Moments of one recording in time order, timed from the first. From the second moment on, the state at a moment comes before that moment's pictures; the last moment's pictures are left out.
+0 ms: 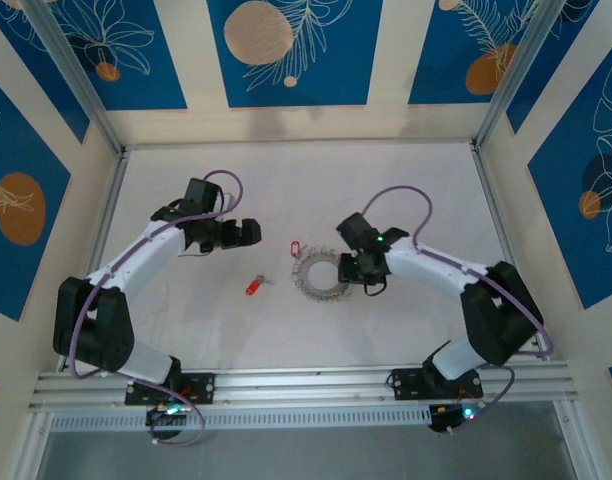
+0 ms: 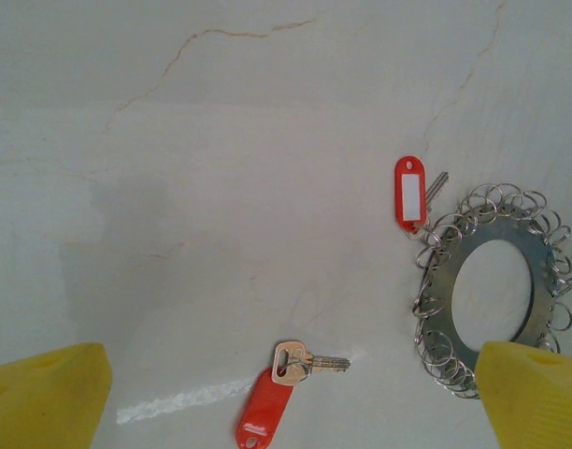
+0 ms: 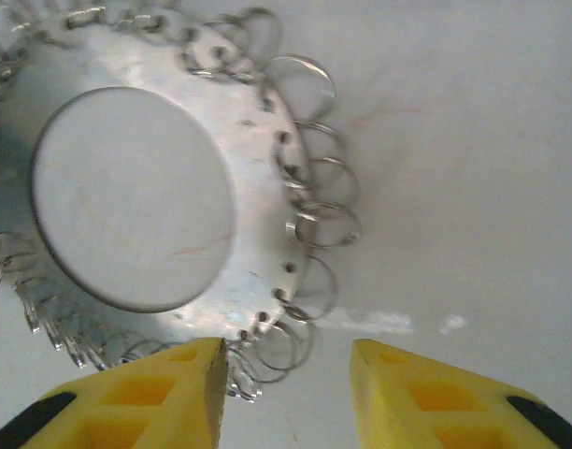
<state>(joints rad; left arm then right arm) -0.31 1.47 1.07 -0.66 0.26 -0.38 0.60 1.47 0.89 -0.69 -0.01 0.70</state>
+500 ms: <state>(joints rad) -0.31 1.47 1.07 -0.66 0.26 -0.38 0.40 1.38 0.59 -0.26 -0.37 0.97</state>
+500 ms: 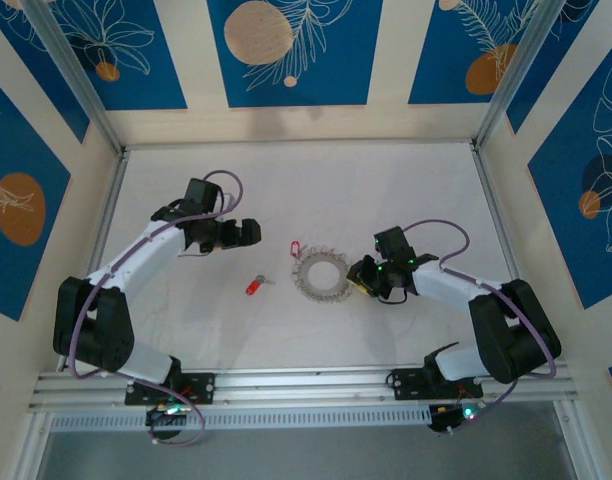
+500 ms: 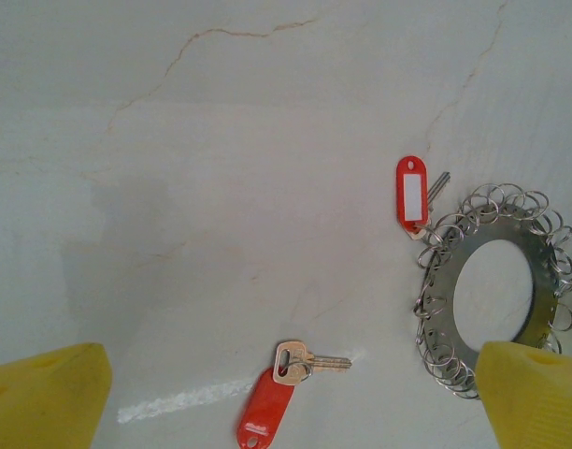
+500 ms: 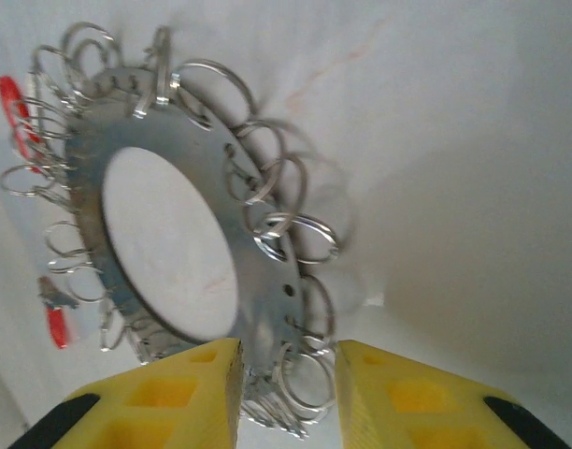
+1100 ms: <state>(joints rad) -0.32 1.47 1.07 -0.67 0.26 -0.38 0.37 1.42 0.57 -0.20 -0.41 1.01</state>
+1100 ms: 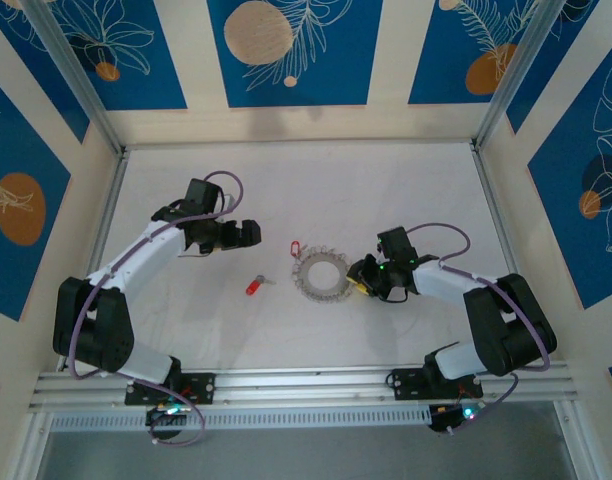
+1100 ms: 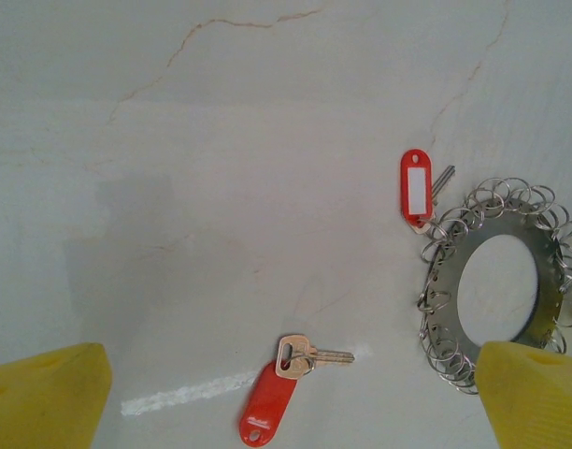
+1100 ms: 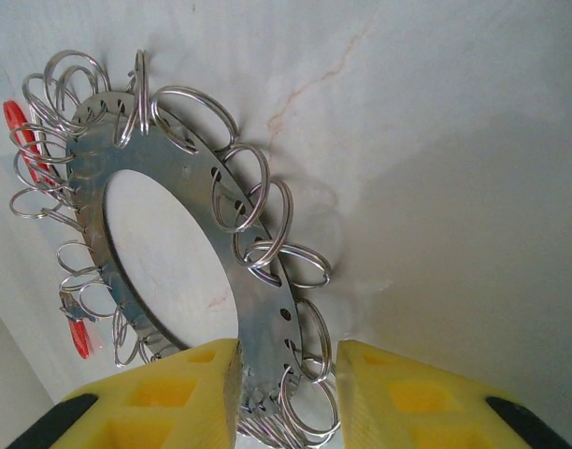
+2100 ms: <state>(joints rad) -0.32 1.41 1.06 -0.63 0.27 -0.35 0.39 1.40 0.69 -0.32 -0.38 0.87</state>
